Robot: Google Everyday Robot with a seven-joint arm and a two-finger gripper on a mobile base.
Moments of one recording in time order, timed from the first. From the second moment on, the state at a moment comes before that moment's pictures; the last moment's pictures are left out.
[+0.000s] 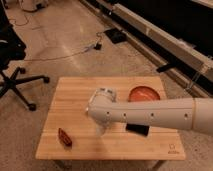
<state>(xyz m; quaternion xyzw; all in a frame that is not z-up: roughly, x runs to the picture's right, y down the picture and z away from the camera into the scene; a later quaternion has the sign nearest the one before) -0.014 0.150 0.725 -0.20 -0.14 -0.49 0.84</state>
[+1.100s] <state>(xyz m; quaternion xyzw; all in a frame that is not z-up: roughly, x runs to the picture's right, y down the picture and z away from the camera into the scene) 0.037 0.066 0.702 -0.25 -0.19 -0.51 0.80</state>
